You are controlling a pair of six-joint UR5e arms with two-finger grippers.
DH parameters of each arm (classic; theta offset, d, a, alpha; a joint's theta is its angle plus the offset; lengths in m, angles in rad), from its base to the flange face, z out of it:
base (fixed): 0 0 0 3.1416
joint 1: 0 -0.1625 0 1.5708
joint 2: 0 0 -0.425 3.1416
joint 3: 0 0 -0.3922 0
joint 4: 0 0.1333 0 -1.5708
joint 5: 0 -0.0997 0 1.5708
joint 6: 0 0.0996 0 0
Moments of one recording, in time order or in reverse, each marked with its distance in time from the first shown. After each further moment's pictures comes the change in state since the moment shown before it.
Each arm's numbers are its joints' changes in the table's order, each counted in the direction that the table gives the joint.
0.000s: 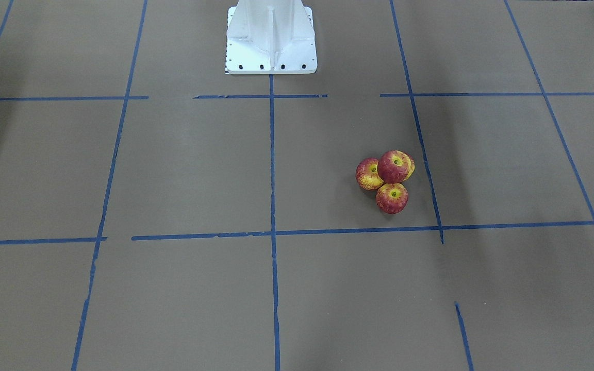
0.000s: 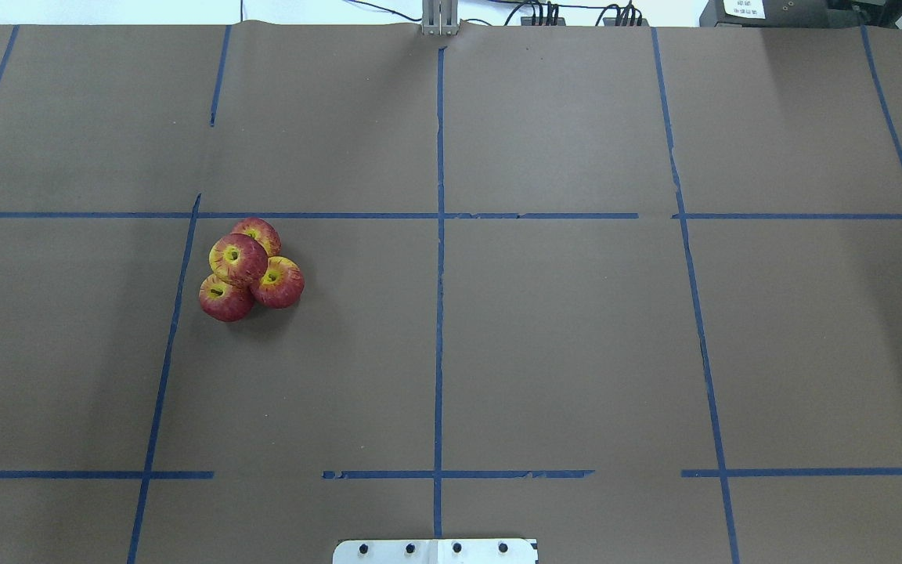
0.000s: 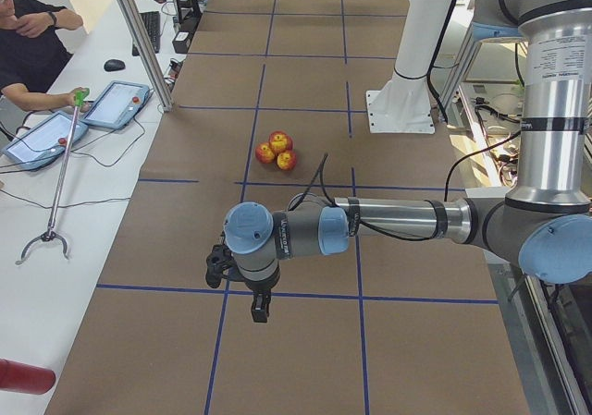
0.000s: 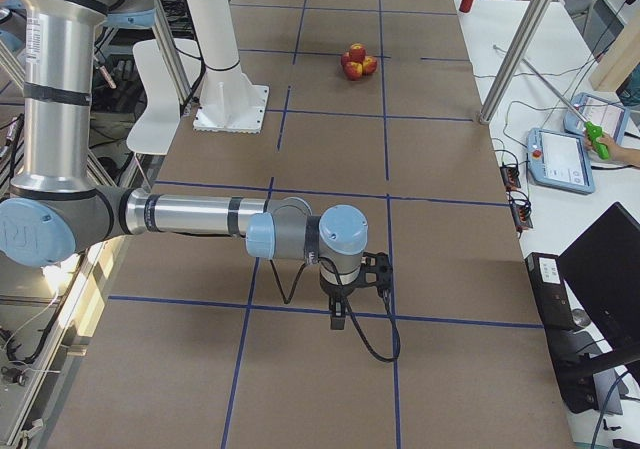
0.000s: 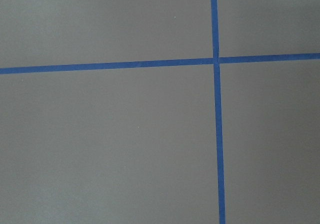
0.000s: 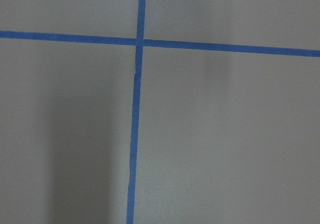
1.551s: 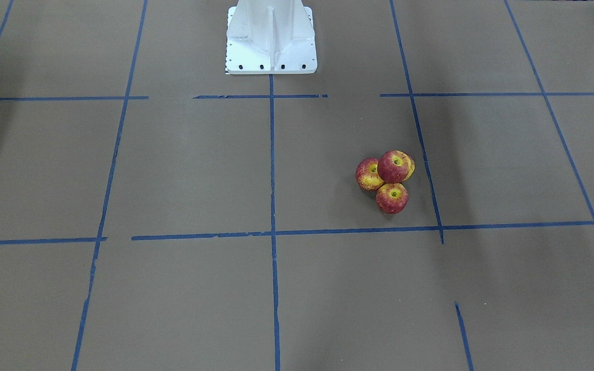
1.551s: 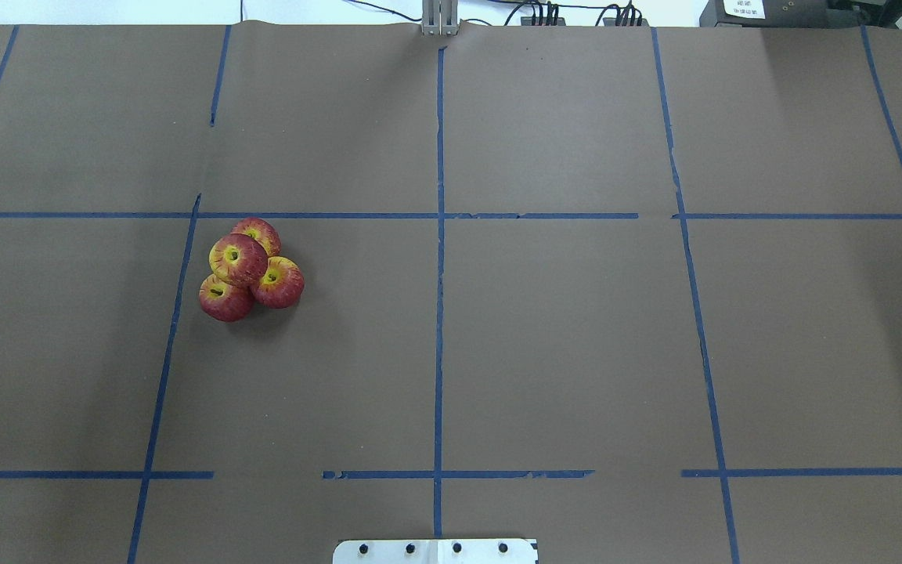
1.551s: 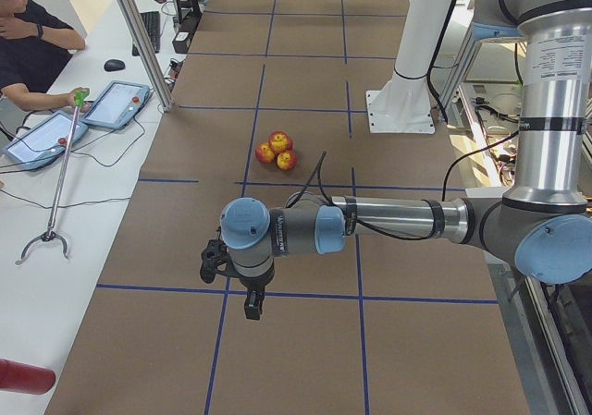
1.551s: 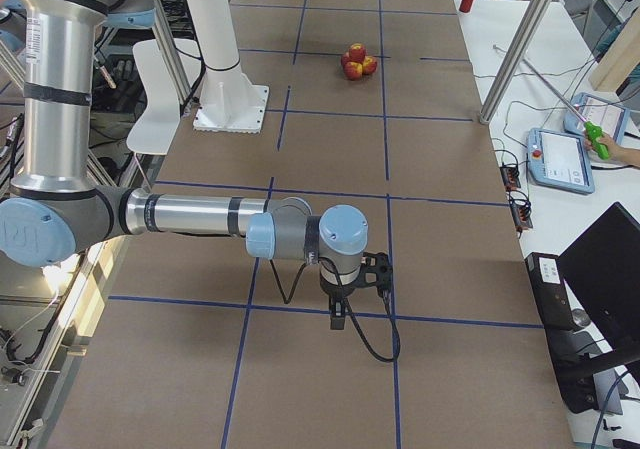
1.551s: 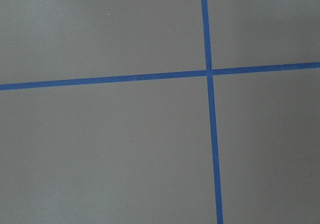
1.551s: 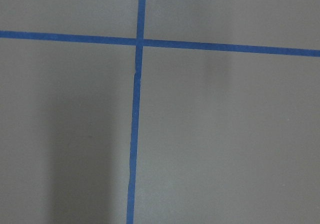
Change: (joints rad) left arm 0.001 0.014 0.015 -0.040 -0.002 -0.006; right arm 0.000 0.000 0.000 0.000 0.000 0.000
